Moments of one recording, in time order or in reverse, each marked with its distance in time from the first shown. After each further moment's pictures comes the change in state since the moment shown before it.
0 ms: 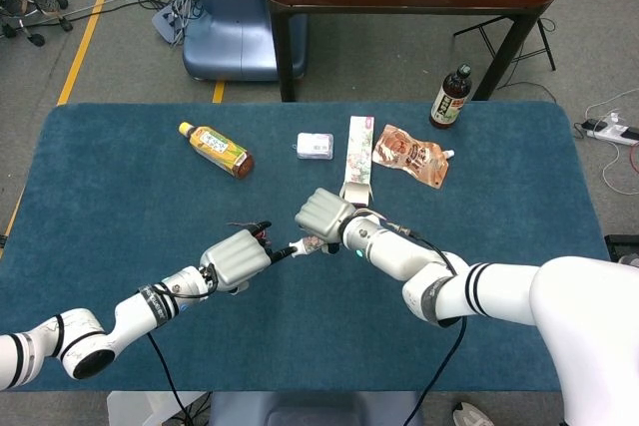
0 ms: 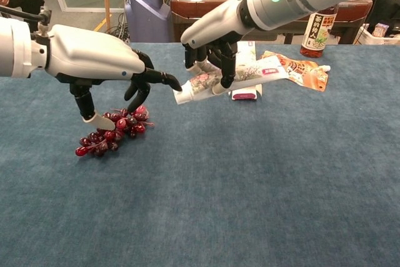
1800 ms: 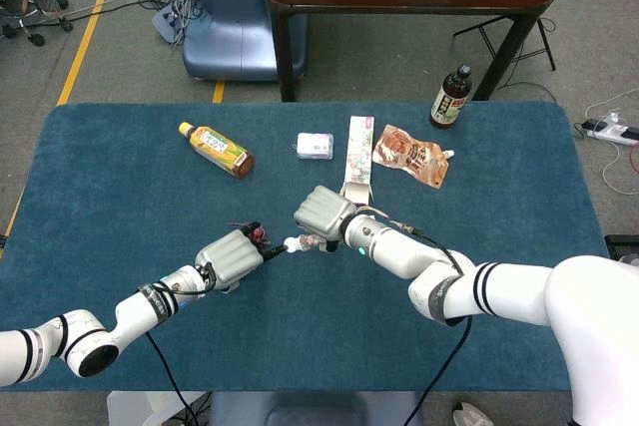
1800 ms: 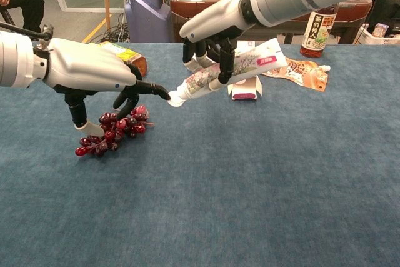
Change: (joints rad) left arm -0.058 -0.019 0.086 0.023 -0.139 0.016 0.083; right arm -0.055 0.008 0.047 0.010 -0.091 0.001 0.059
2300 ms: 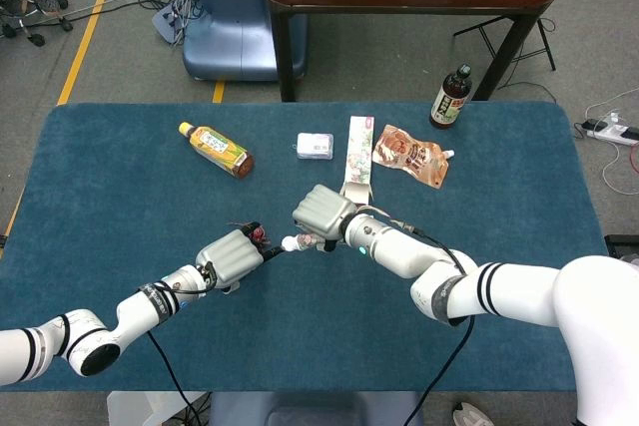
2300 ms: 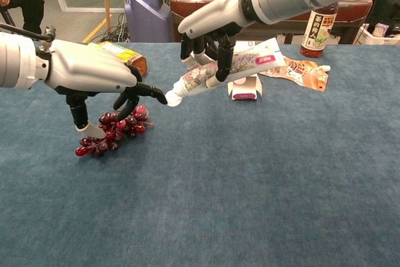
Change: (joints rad) left arm -0.010 -0.008 0.009 0.007 -0.015 0.005 -0.002; right arm -0.031 0.008 0.035 -0.002 -0.043 -0.003 0.042
